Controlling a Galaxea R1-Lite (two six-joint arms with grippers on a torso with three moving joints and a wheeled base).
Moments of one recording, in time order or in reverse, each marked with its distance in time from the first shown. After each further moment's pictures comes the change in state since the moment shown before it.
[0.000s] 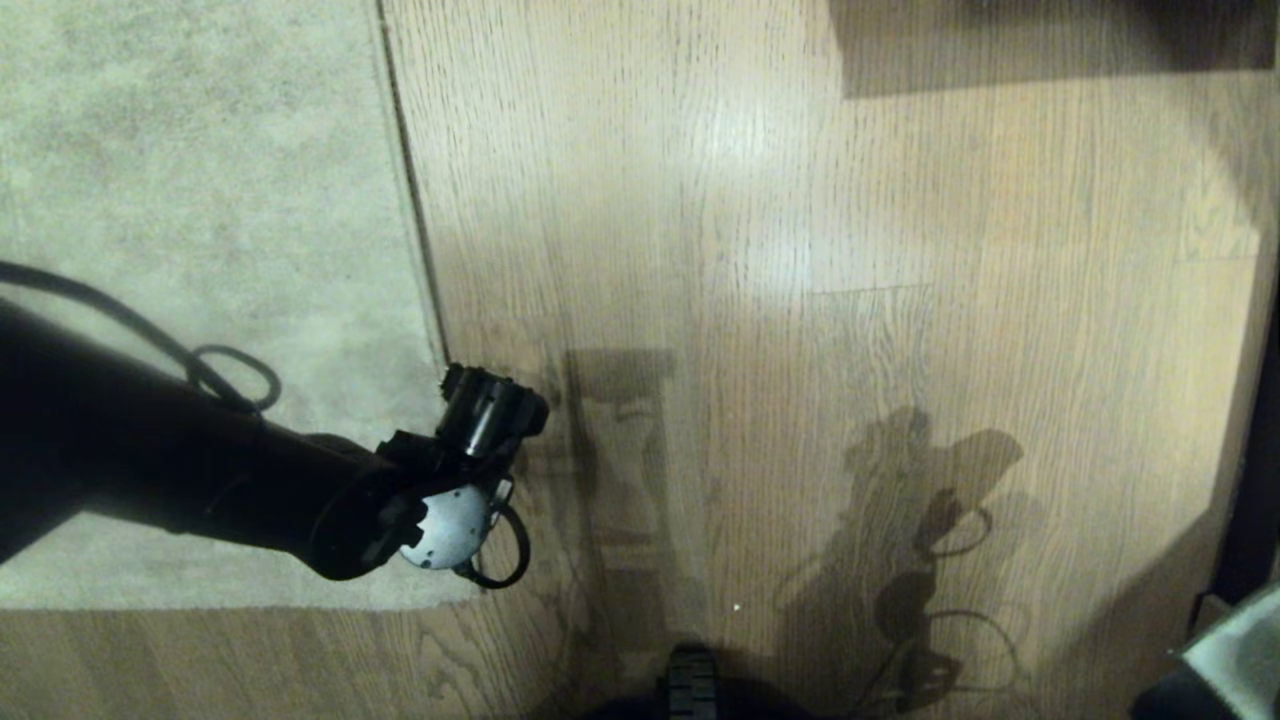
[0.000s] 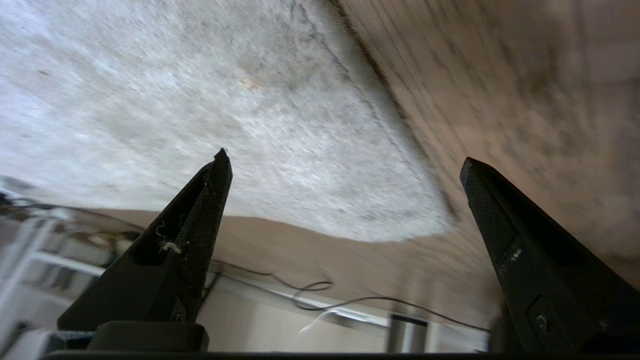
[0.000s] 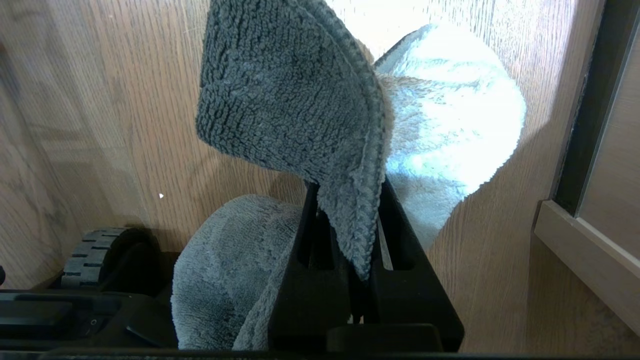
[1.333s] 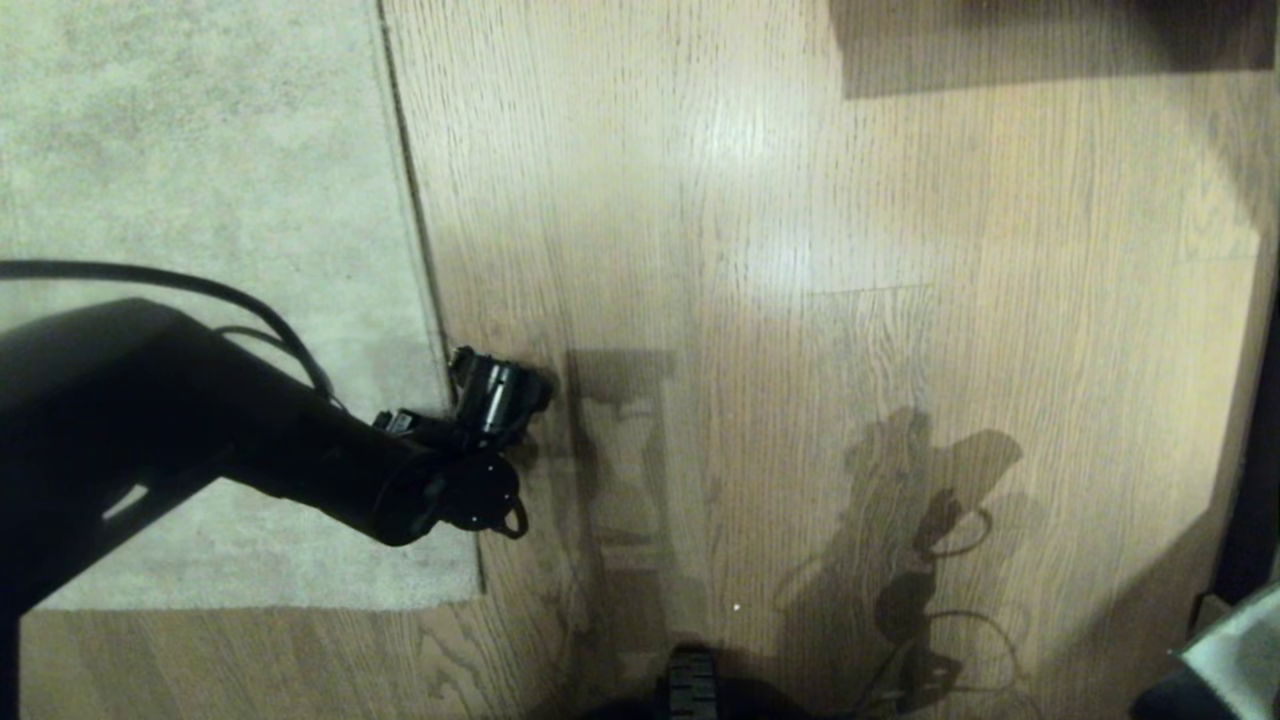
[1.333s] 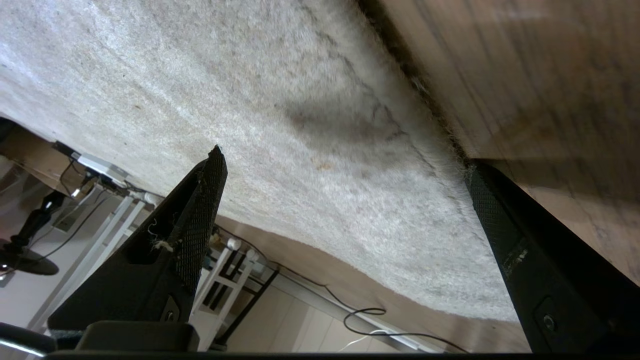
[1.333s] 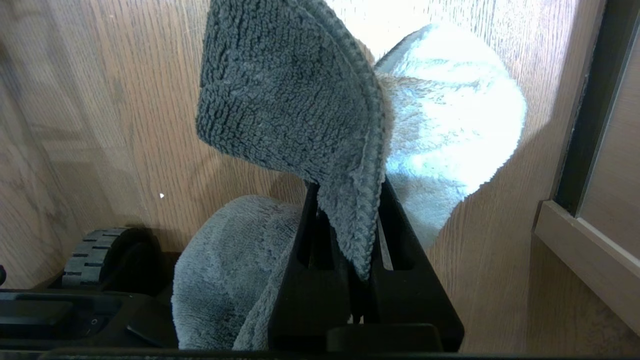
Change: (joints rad) left arm 0.073 0.140 -0.093 -0.166 0.187 0.148; right arm 0.000 0.000 0.000 0.000 0.001 0.000
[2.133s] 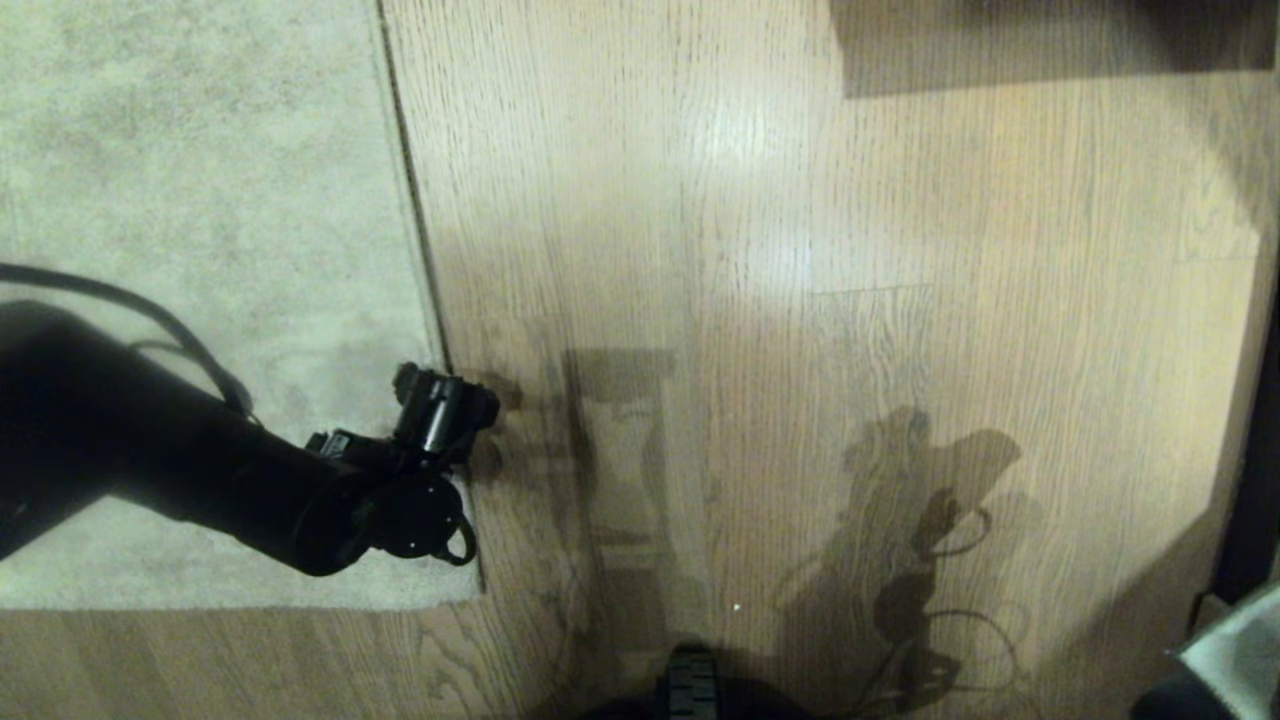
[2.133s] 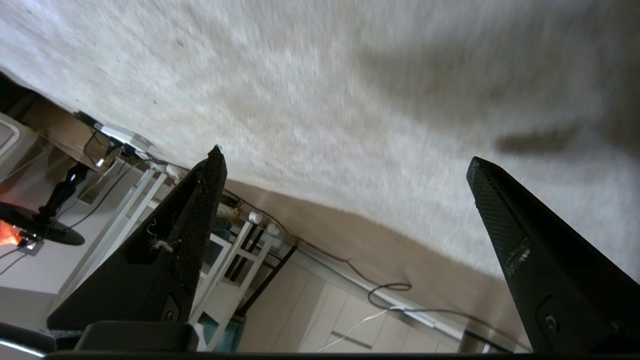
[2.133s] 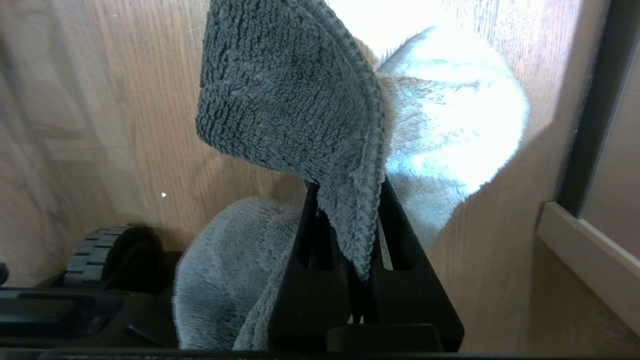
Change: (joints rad) left arm 0.064 -0.107 0.172 -0.006 0.001 -0.001; right arm -0.001 0.000 0.000 0.000 0.000 0.000
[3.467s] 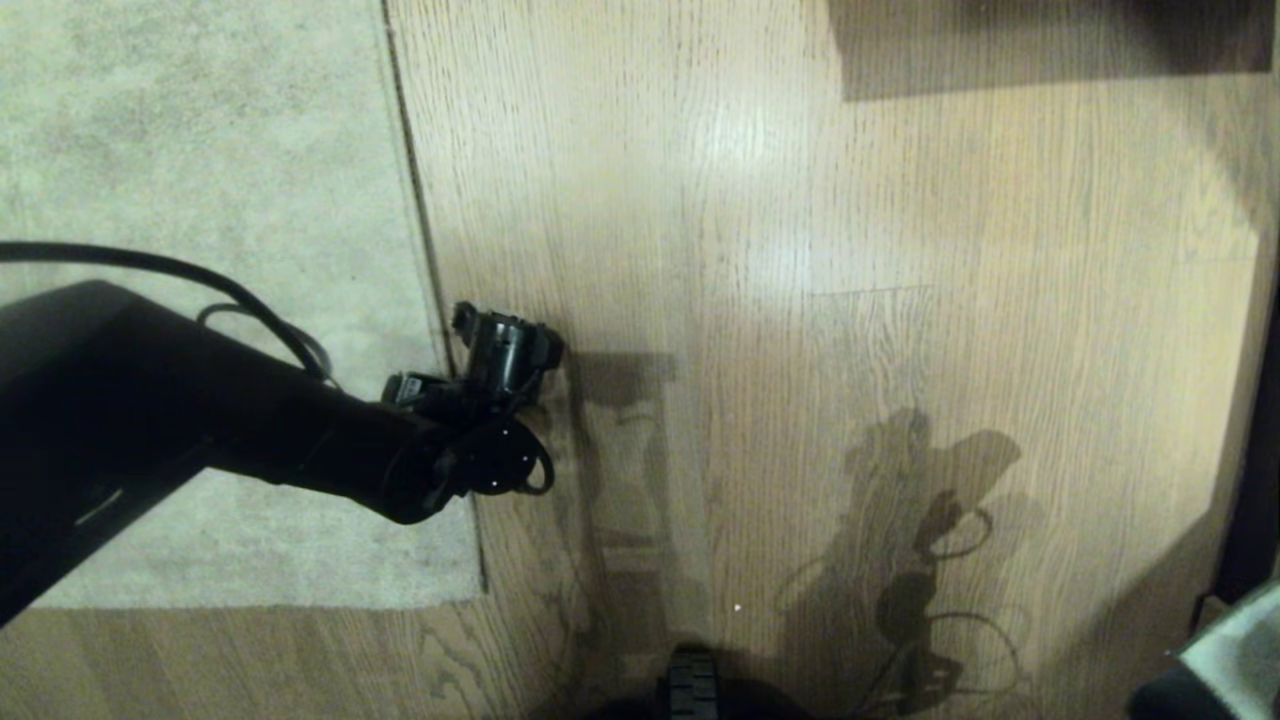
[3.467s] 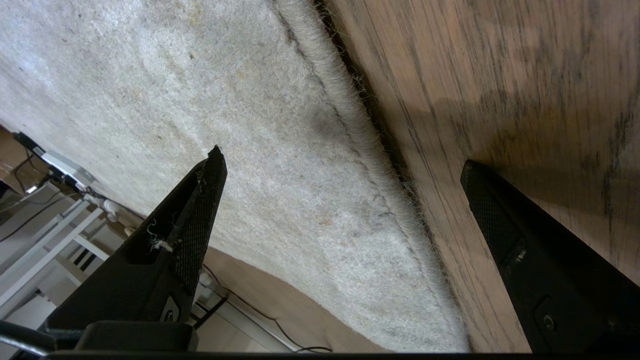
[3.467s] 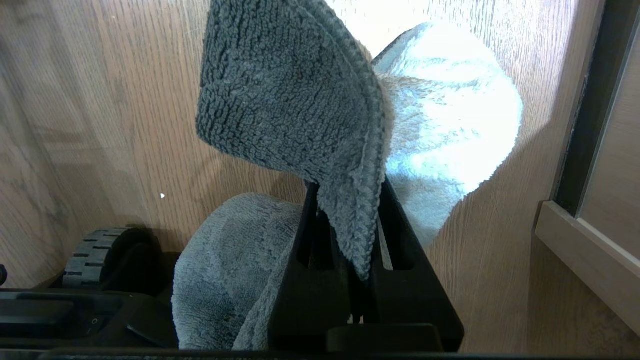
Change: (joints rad) left arm -0.096 0.100 -0.273 -0.078 0.006 -0.042; right arm 0.001 0.000 0.000 0.001 0.000 -0.001
